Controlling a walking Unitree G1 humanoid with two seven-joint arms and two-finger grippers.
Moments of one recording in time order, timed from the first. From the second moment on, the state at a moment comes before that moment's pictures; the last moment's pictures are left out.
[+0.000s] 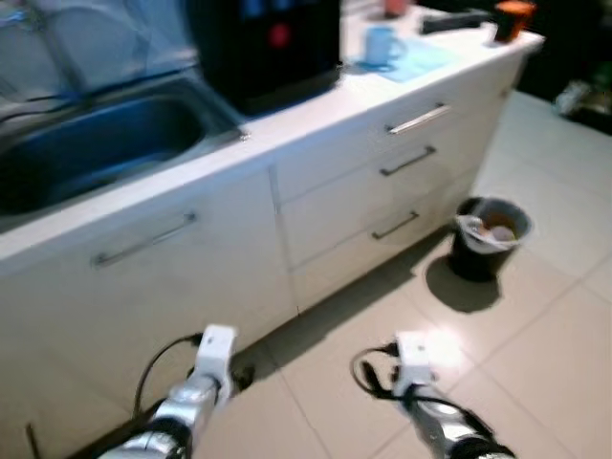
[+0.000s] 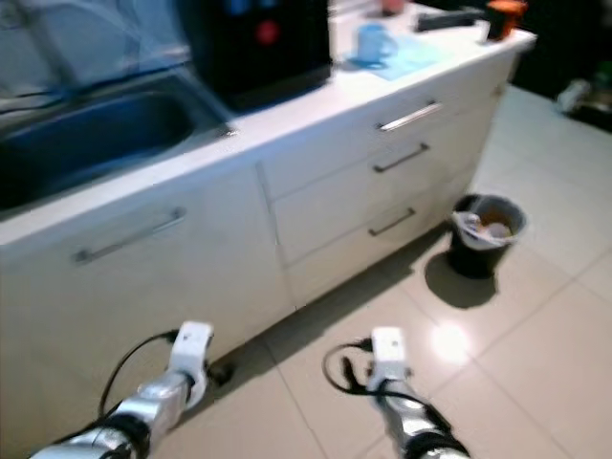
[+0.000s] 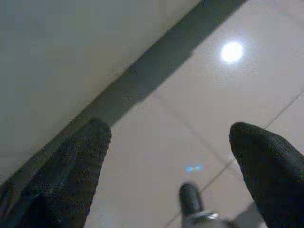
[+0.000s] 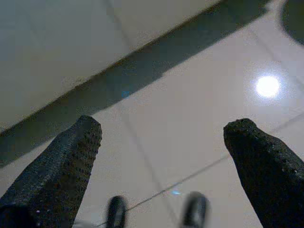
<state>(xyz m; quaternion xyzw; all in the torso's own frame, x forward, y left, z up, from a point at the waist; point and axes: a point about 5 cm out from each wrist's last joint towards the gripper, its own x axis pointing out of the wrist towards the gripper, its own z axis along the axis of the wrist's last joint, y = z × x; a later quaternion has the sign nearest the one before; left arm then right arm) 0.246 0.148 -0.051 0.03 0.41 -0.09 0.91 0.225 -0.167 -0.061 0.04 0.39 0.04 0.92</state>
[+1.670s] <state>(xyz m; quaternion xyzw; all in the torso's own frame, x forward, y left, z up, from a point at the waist) 0.230 0.160 -0.061 0.07 0.44 -0.11 0.89 0.250 -0.145 -0.038 0.04 0.33 0.08 0.94</state>
